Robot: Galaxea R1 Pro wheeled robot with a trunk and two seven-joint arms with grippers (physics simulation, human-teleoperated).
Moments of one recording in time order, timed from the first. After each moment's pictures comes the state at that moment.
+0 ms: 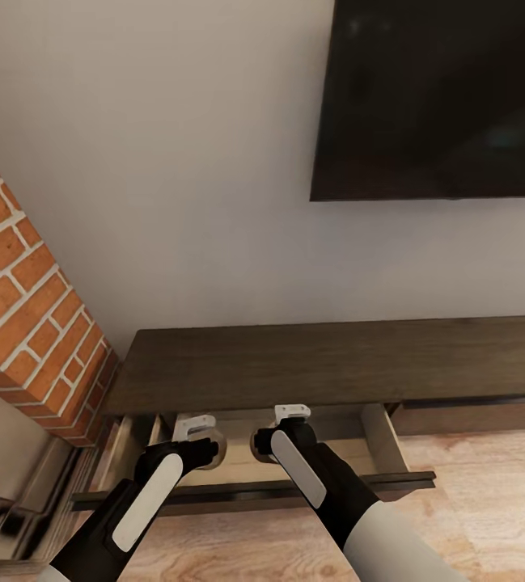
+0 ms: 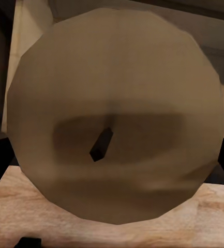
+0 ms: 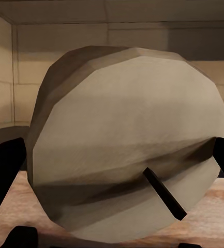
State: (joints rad) left arm -0.43 0.07 -0.43 -1.28 0.87 0.67 0.69; right arm -0.64 0.17 0.58 -0.96 -0.75 0.74 -0.68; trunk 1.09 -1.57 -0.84
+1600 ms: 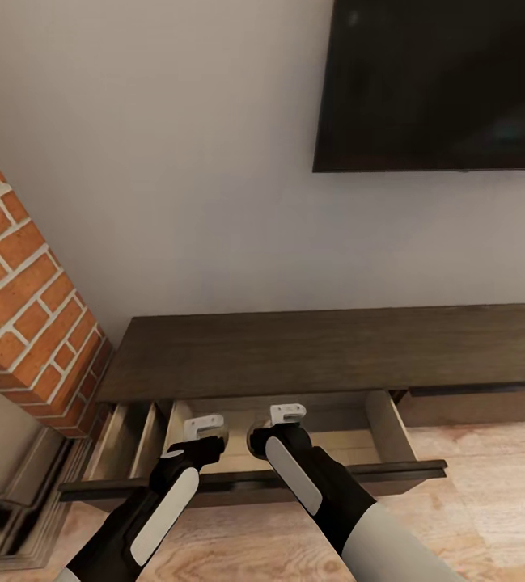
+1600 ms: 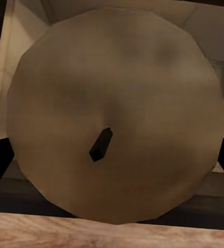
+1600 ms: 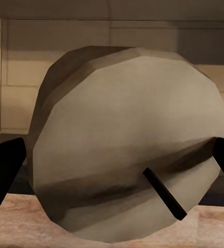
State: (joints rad) left arm -0.43 0.04 -0.51 -1.22 0.73 0.51 0.68; right arm -0.64 0.17 0.63 -0.96 -0.74 0.68 -0.68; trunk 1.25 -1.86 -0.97
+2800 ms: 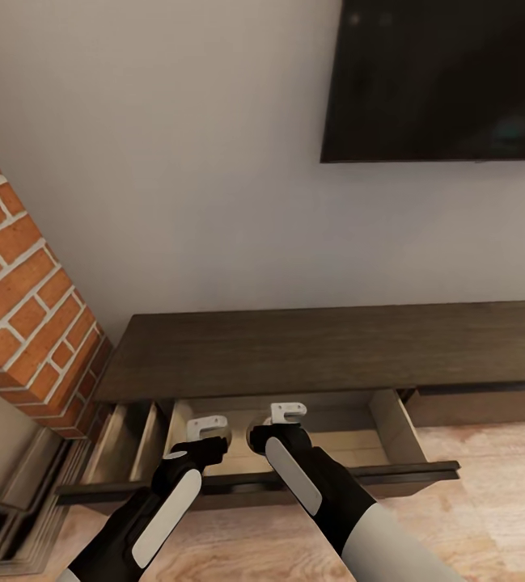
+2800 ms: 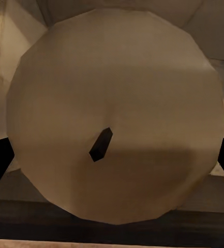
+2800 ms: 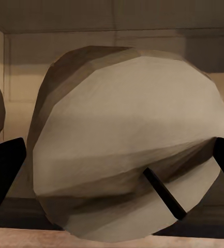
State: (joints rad) left arm -0.43 0.04 -0.53 -1.23 0.73 0.50 0.68; right arm -0.64 0.17 0.64 -0.95 -0.74 0.63 -0.67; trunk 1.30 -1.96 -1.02
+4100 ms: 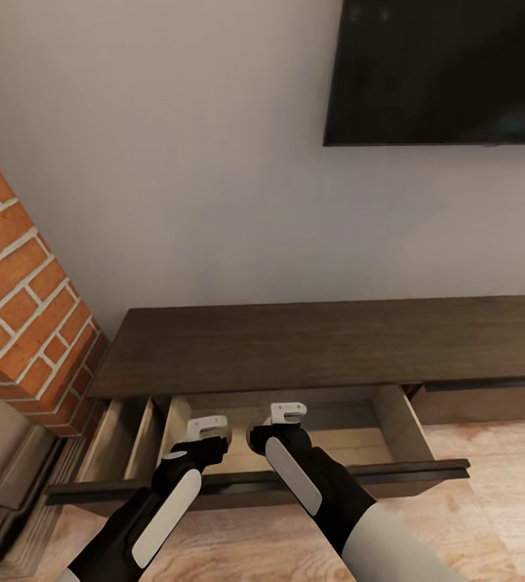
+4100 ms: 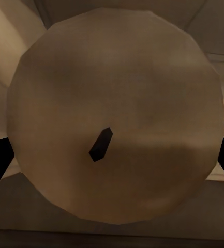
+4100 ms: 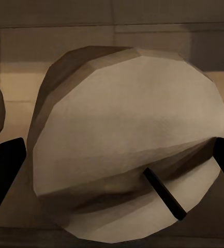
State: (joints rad) left arm -0.43 0.04 -0.53 -1.23 0.74 0.51 0.68; right arm -0.64 0.17 0.64 -0.96 -0.74 0.63 -0.67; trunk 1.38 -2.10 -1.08
